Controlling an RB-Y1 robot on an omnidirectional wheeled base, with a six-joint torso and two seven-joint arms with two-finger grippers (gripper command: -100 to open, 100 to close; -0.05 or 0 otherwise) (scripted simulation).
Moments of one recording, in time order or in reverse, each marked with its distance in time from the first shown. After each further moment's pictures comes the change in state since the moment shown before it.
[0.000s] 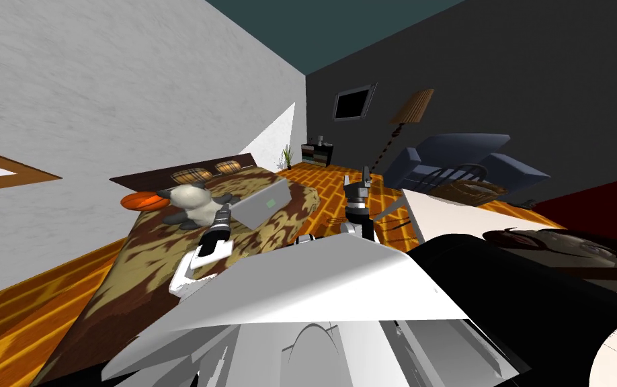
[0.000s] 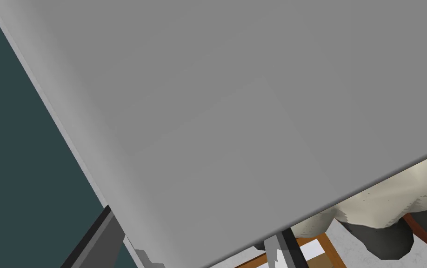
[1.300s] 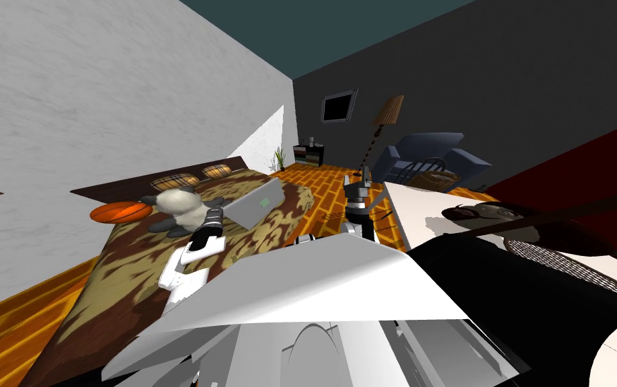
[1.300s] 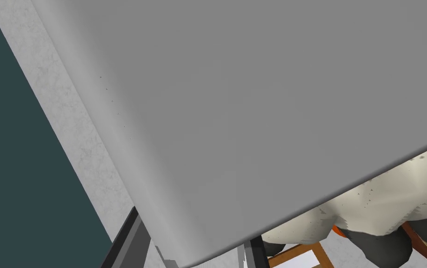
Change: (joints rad) left arm -0.085 0.085 0.053 0.108 0.054 0.063 0.042; right arm 0.000 0.000 0.000 0.000 0.000 0.000 0.000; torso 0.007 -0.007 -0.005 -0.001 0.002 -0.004
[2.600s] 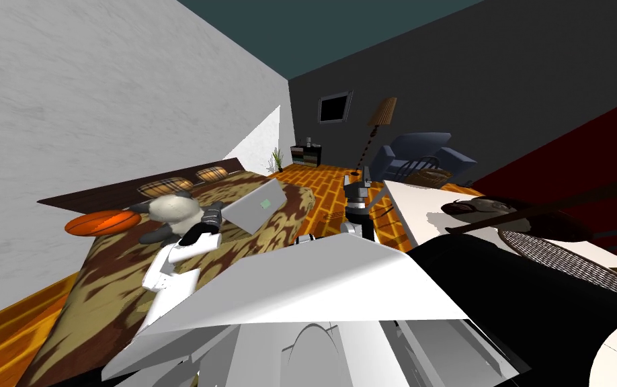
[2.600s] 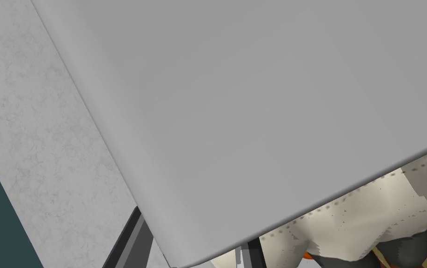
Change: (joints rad) left arm 0.006 0.077 -0.016 -0.099 0.099 0.293 0.066; right arm 0.000 0.000 0.000 0.000 0.000 0.000 0.000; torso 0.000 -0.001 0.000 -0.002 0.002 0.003
